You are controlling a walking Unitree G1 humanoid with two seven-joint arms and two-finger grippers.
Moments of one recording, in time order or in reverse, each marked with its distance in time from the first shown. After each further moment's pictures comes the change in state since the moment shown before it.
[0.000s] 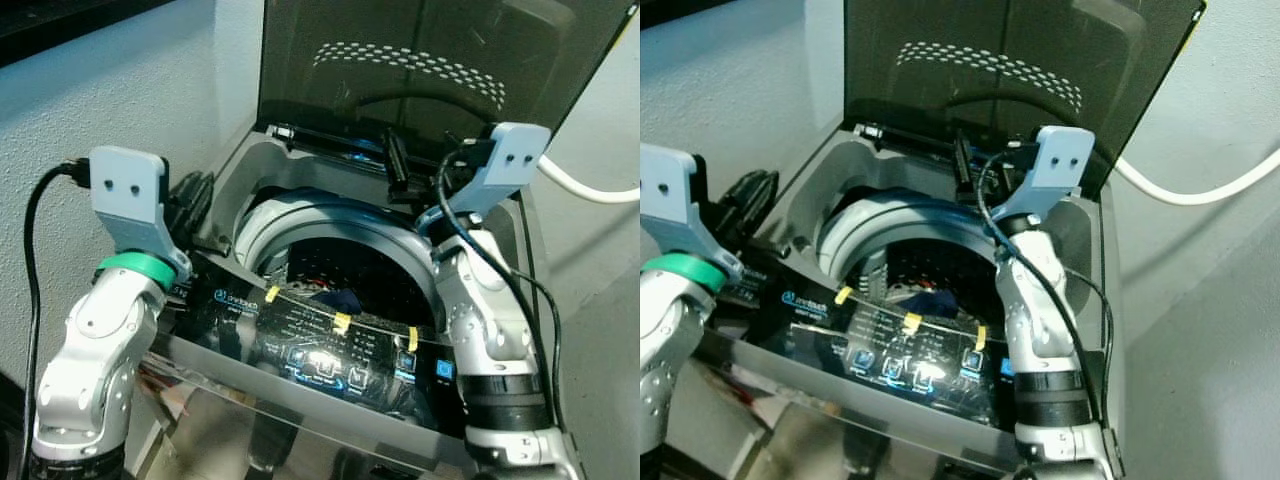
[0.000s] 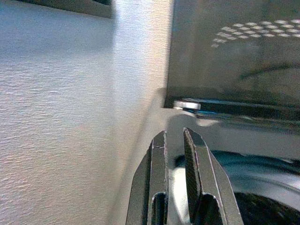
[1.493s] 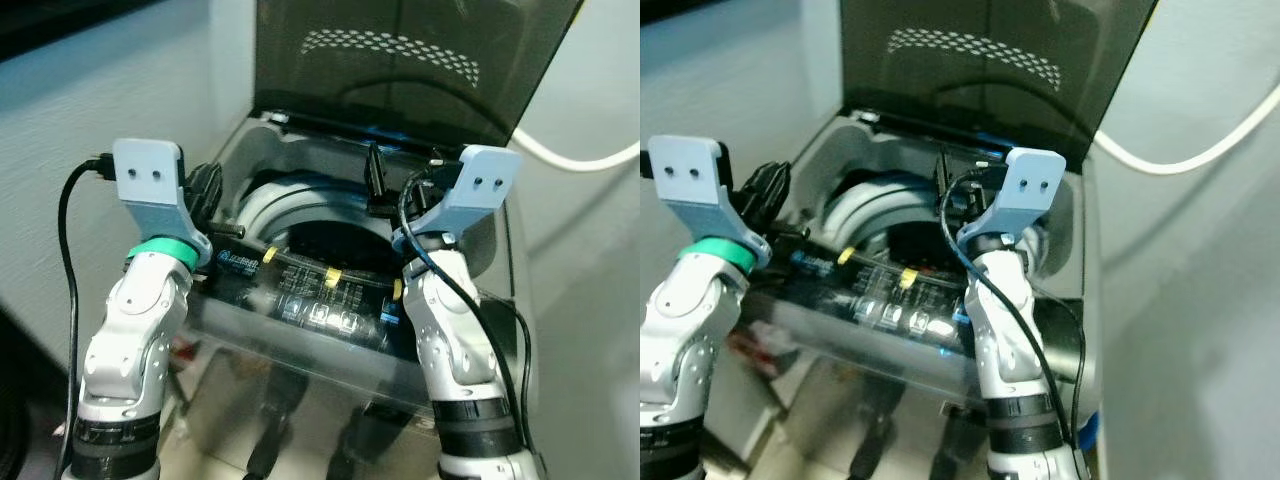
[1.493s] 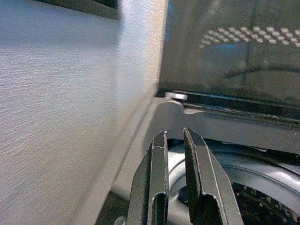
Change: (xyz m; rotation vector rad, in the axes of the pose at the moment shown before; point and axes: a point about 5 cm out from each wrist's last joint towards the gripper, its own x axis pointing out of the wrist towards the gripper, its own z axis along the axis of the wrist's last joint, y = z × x) left arm 0.014 -0.018 -0.018 -0.075 0.027 0.023; right arm -0.012 0.018 -0.010 0.004 0.014 -0.064
